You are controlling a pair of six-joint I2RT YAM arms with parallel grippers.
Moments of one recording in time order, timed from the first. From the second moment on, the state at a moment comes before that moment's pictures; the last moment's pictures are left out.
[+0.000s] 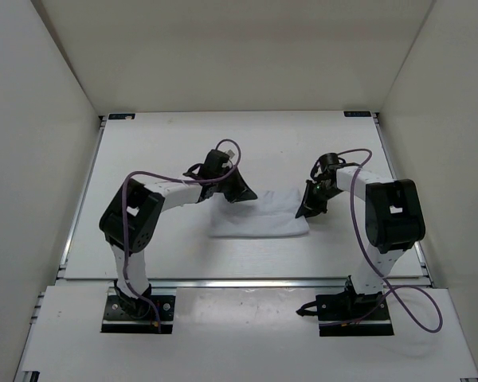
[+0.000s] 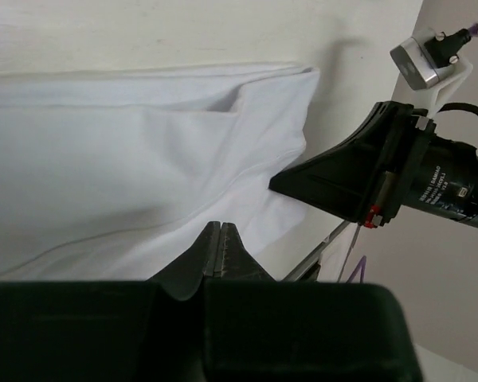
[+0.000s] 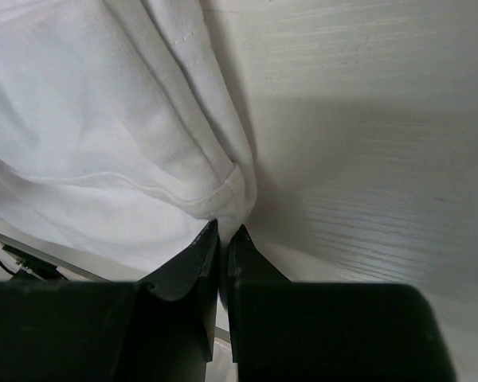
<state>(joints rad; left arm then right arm) -0.57 1.87 1.10 0.04 0.41 -1.00 0.14 1.79 1.05 -0.63 -0.41 0.42</state>
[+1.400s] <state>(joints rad) -0.37 1.56 0.69 -0.05 0.41 -0.85 0.29 1.77 1.46 -0.79 -0.40 0.39</state>
